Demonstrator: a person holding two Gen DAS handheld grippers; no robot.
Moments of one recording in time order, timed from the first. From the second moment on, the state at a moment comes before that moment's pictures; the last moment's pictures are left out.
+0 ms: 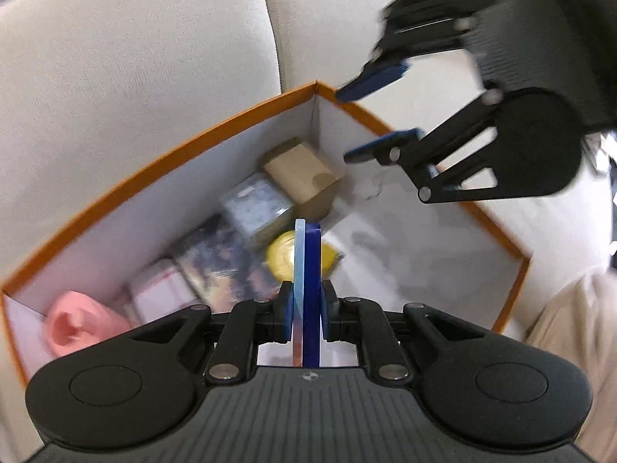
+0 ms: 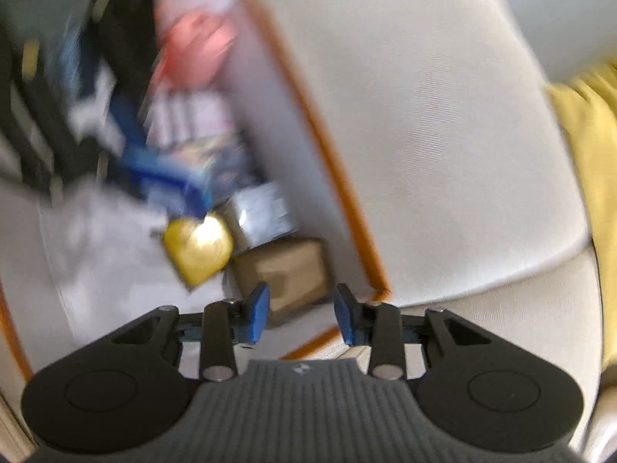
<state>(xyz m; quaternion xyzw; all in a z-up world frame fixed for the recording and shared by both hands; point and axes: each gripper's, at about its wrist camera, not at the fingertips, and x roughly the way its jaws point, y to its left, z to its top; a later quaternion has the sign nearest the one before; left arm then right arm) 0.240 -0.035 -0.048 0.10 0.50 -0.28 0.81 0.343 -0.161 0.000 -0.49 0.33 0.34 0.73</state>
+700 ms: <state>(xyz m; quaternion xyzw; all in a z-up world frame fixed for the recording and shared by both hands) 0.293 -0.035 -0.125 -0.28 0.61 -0.16 0.72 0.298 -0.220 -0.002 -0.34 0.35 0.22 0.85</state>
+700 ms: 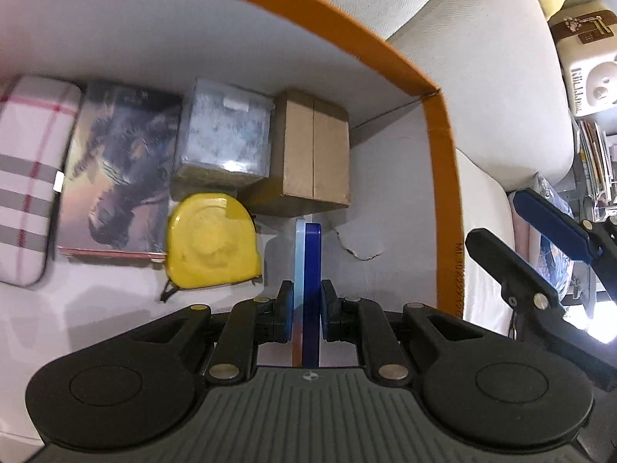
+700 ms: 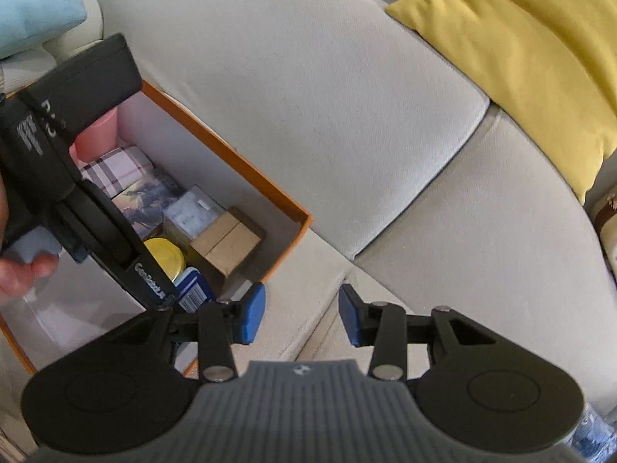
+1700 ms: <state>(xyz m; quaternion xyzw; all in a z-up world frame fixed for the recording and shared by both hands) 0.248 -0.021 -0.018 -0.07 0.48 -0.15 0.86 0.266 -0.212 0.031 -0.31 0.36 0.22 0.86</state>
